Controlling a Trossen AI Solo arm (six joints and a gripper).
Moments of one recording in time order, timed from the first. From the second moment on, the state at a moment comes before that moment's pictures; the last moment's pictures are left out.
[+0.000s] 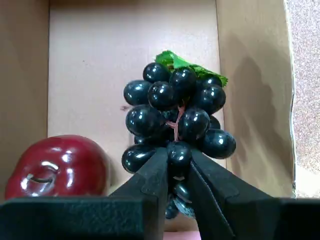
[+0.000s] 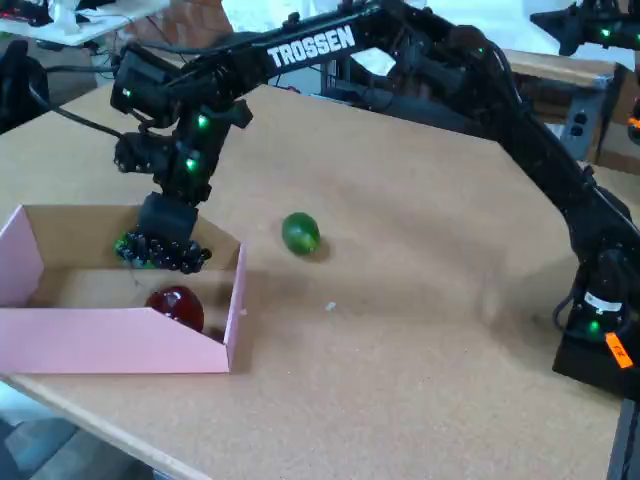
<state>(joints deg) 17.7 134.0 116.4 -43.9 -6.6 -9.0</state>
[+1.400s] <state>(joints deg) 20.9 122.4 116.4 -60.0 2.1 -3.7</state>
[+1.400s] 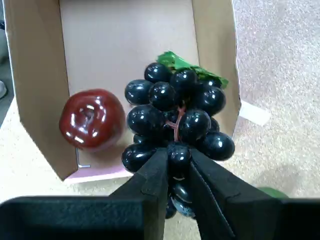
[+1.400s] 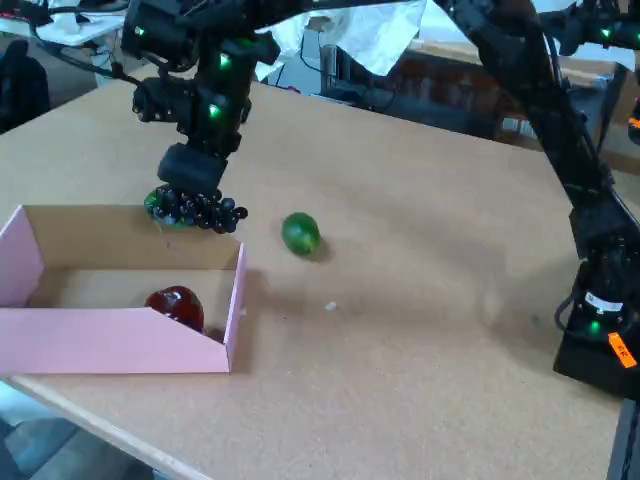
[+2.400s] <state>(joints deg) 21.9 98.5 83.3 -51.2 3.8 1.2</state>
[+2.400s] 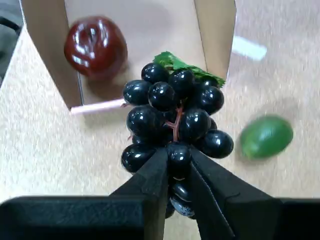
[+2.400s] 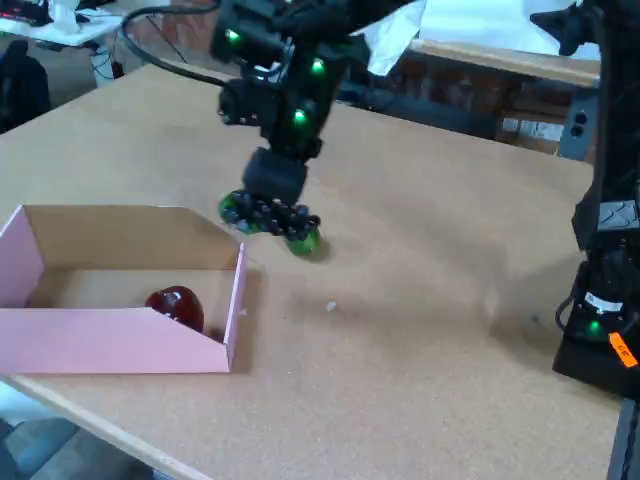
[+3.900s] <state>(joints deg) 22.3 90.4 60.6 -42.3 2.0 6.0</state>
